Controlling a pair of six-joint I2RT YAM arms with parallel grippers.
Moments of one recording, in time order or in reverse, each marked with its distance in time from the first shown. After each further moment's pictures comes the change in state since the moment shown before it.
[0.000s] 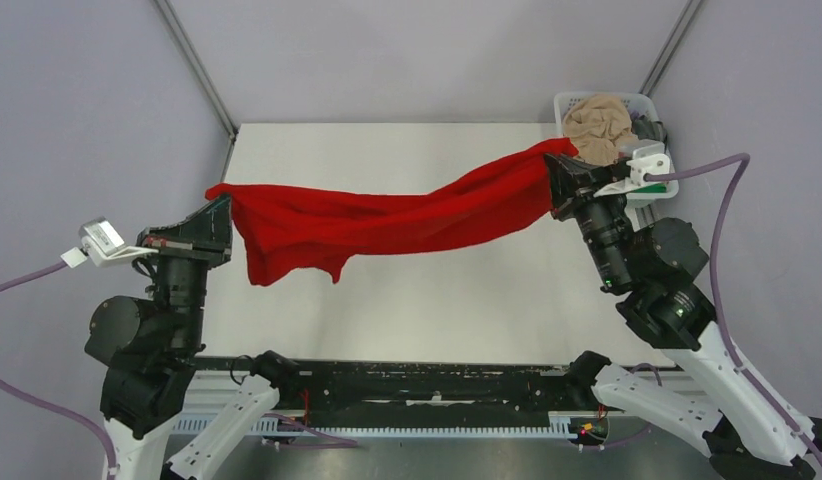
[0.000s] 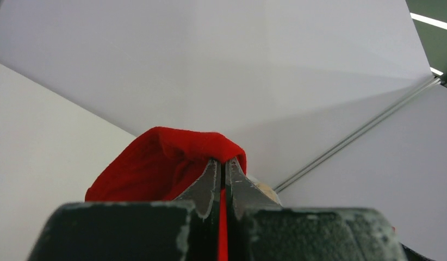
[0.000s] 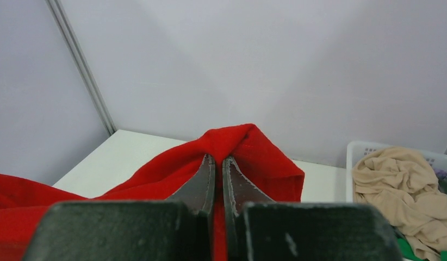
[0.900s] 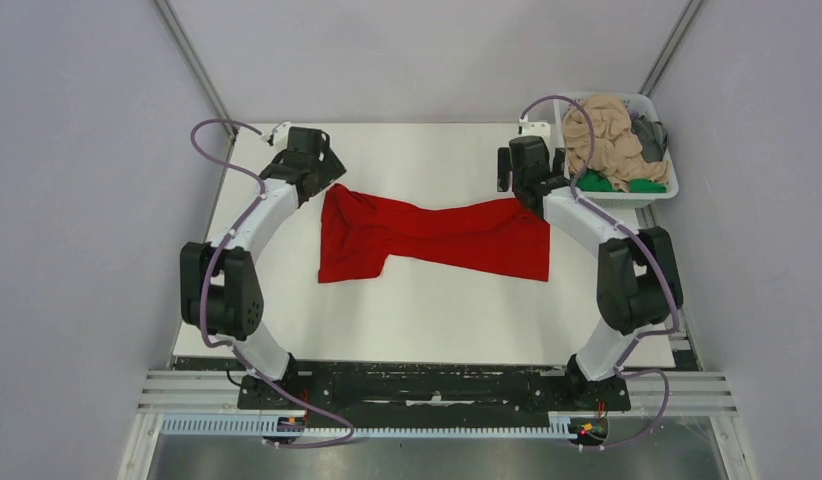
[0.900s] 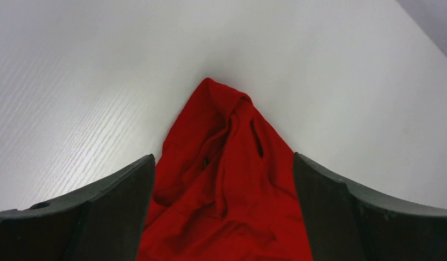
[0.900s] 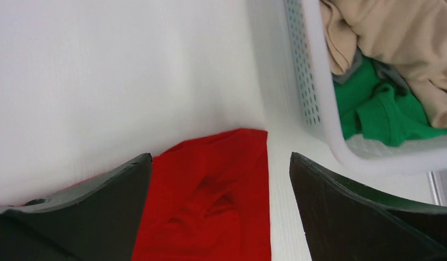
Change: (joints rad) left arm 0.261 1.262 0.150 0.010 0.142 -0.034; right arm -0.468 0.999 0.116 -0.090 0.079 0.161
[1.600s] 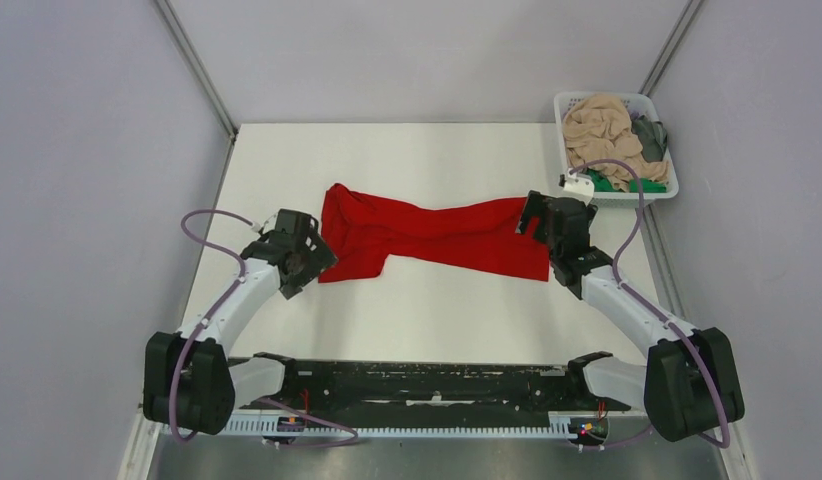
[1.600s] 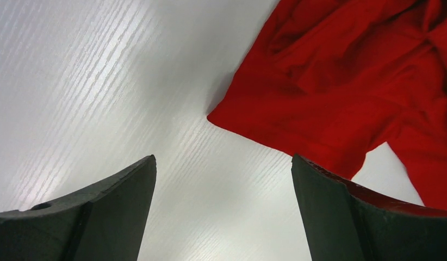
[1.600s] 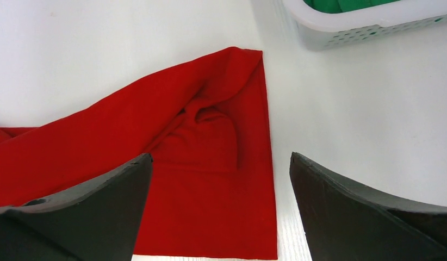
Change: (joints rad) left arm -0.008 -0.540 -0.605 -0.219 0.142 -0.116; right arm -0.027 -0.608 -0.645 0.221 -0.140 0.217
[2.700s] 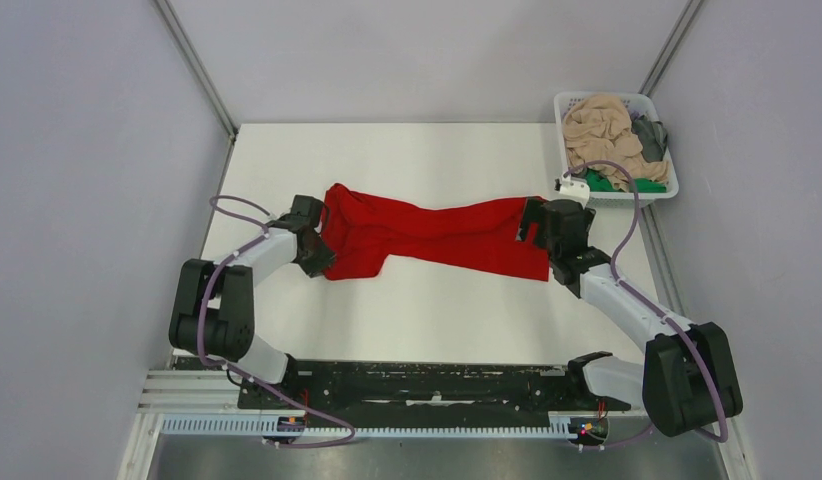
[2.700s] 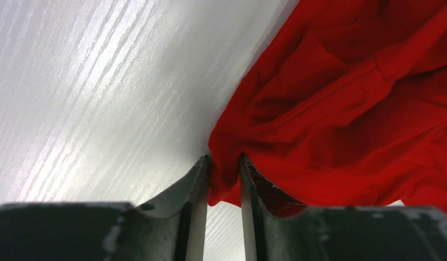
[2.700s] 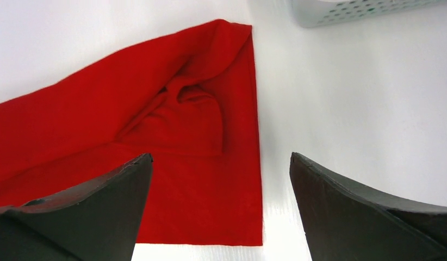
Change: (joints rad) left arm 0.019 0.375 0.097 0.142 0.051 0.028; right arm -0.003 0.020 -0.003 -0.052 -0.011 -0.033
